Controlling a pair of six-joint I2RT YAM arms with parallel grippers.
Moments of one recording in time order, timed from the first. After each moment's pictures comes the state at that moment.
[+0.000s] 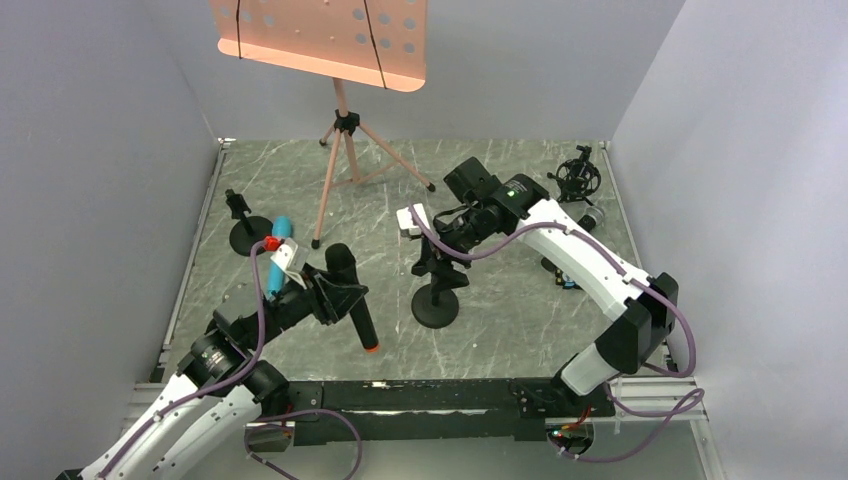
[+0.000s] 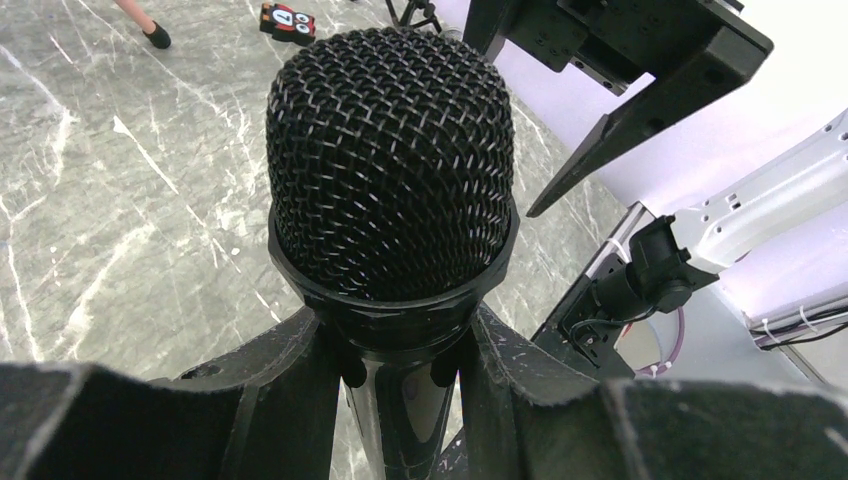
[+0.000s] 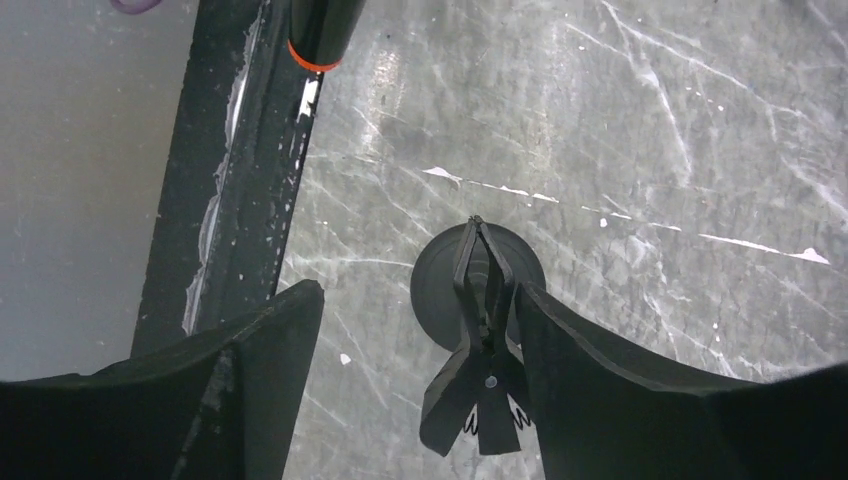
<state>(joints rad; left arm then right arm) -0.68 0.35 0.52 -0.23 0.17 -0.46 0.71 1.56 1.56 -1.12 -0.77 -0.87</state>
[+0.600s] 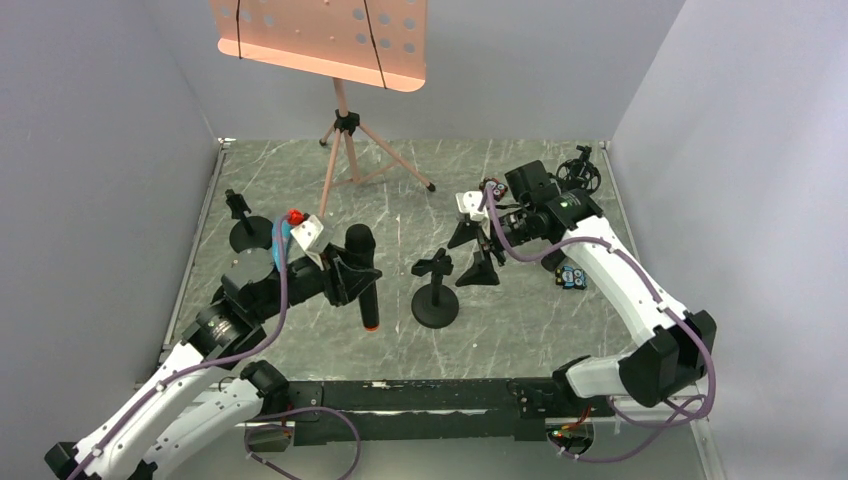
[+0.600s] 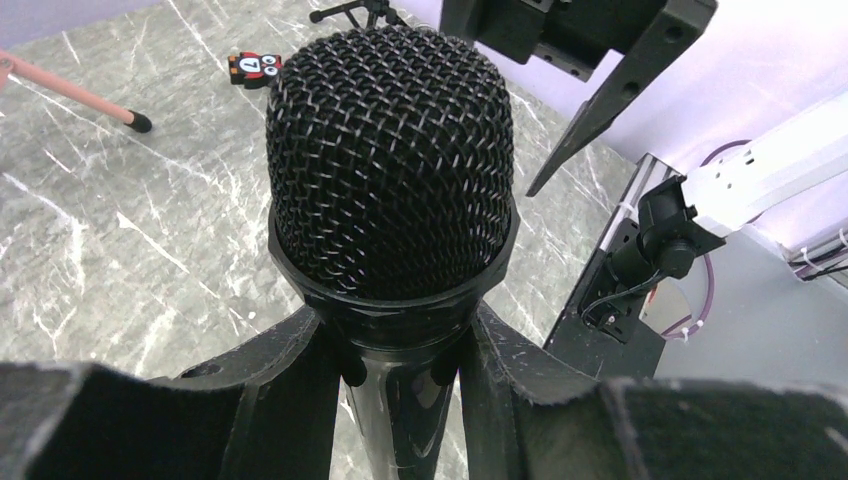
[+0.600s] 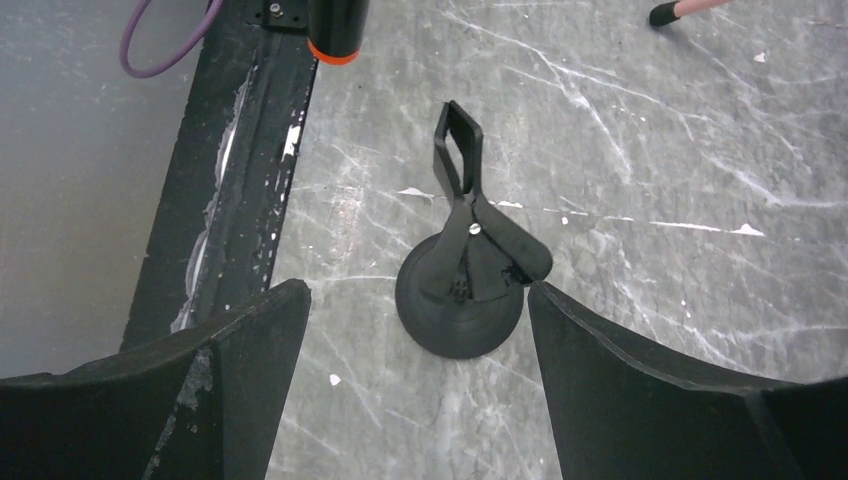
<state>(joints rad) -0.68 0.59 0.73 -0.22 0.29 -0.27 0.44 1.33 1.30 -0.99 -1.03 -0.93</state>
